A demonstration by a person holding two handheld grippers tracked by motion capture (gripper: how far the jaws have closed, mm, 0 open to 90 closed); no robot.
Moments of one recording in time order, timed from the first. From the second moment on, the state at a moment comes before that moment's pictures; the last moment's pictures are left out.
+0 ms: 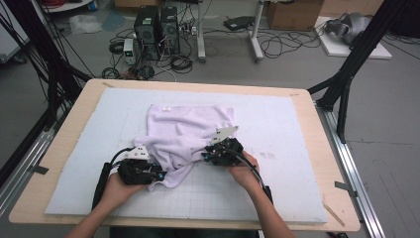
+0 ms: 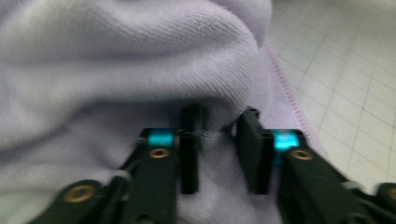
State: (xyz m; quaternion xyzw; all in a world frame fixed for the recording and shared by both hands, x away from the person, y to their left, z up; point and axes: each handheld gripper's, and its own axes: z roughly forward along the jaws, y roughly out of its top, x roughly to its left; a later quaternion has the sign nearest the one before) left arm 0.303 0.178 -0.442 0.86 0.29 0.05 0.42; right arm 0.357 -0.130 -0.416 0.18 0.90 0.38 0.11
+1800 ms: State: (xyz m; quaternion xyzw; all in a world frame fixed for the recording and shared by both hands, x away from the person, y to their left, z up) left arm 0.309 0.241 -0.413 0.83 0.32 0.11 0.44; right arm 0.342 -0.156 -0.381 0.15 0.88 0.45 0.10
